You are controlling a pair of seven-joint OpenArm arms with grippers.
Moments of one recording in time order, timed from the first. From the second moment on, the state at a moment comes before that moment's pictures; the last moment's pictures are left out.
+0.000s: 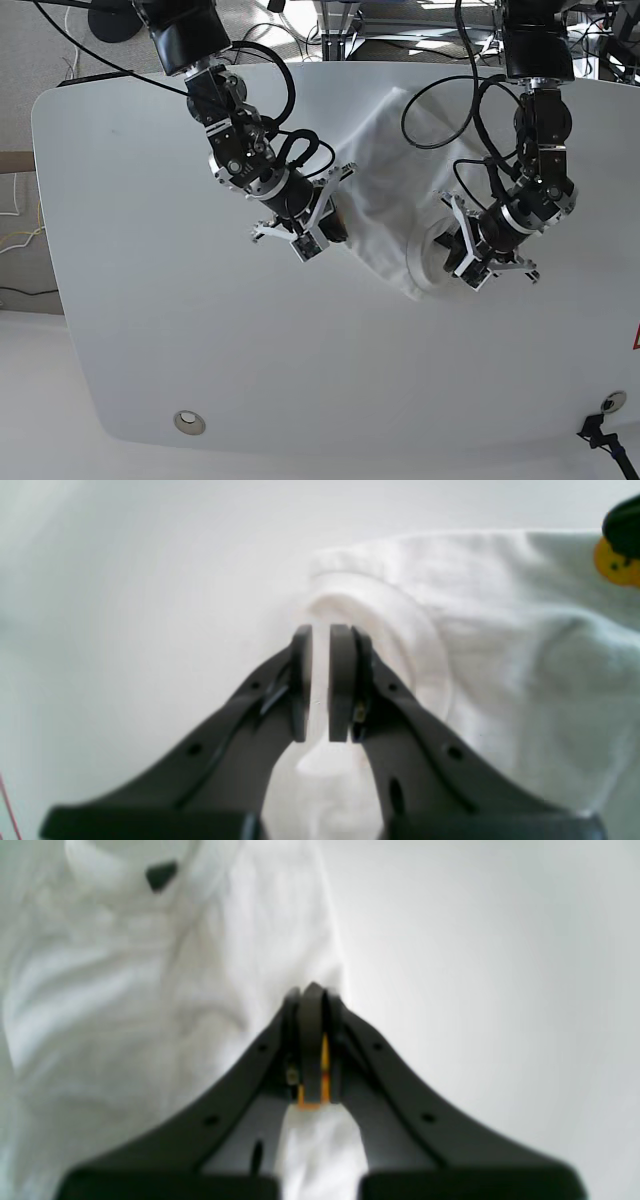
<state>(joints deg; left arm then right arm) -1.4 -14.0 -5.6 97.8 -2.5 -41.8 38.3 5.0 6.6 -22.3 88.3 14.4 14.8 -31.0</state>
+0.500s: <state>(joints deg) 11.3 -9.9 -10.0 97.3 -2.4 -42.0 37.9 13.3 -2.6 -22.6 68.7 14.2 15.4 -28.5</state>
